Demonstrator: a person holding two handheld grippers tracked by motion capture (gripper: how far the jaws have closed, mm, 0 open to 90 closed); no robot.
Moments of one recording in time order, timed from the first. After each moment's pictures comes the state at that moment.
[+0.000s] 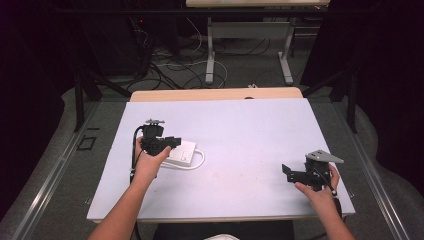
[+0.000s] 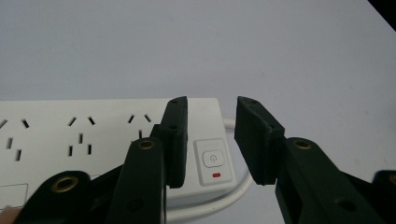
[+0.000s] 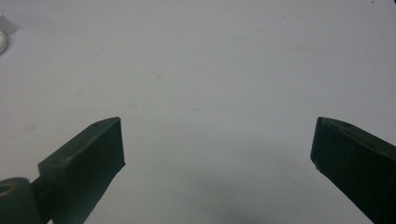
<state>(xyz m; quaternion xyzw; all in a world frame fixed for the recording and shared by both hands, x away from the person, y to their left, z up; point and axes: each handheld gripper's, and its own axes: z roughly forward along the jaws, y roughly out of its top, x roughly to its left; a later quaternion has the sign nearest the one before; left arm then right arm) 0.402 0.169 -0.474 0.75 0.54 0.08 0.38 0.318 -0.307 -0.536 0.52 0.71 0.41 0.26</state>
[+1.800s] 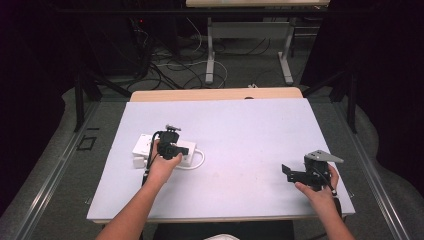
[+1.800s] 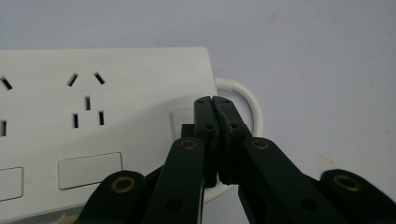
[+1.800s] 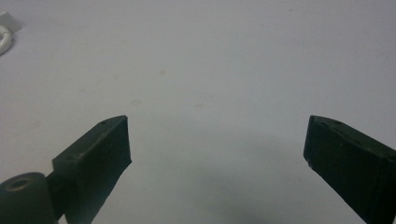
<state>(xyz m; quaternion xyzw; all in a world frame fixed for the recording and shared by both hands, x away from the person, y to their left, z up) 0.414 0.135 -0.512 0.78 0.55 0.04 0.31 0.319 -0.307 -0.537 0.52 0.71 0.41 0.25</state>
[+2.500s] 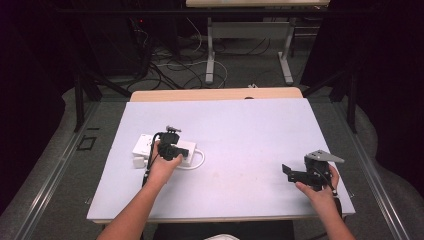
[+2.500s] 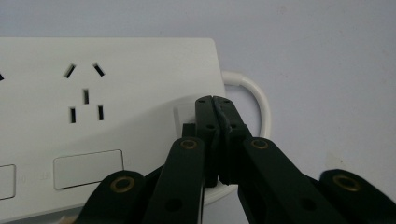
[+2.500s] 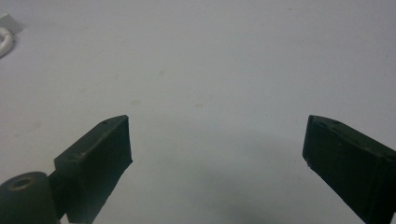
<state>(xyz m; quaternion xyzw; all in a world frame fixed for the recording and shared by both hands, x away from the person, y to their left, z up) 0.416 0.136 -0.519 0.78 0.55 0.03 0.30 0.319 -0.308 -0.538 0.53 0.71 0.41 0.24</state>
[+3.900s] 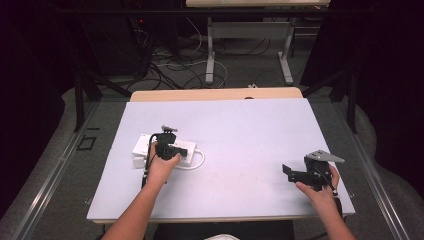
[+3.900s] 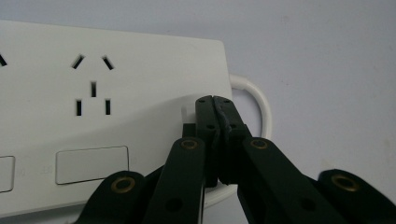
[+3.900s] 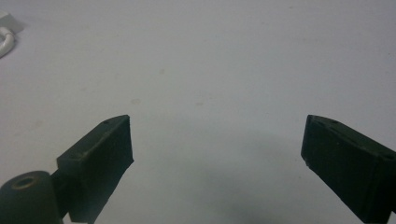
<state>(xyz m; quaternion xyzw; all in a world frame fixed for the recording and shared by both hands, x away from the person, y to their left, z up) 0.417 0.144 -0.523 0.75 0.57 0.02 0.32 0.320 -0.310 -0.538 0.52 0.71 0.41 0.24</state>
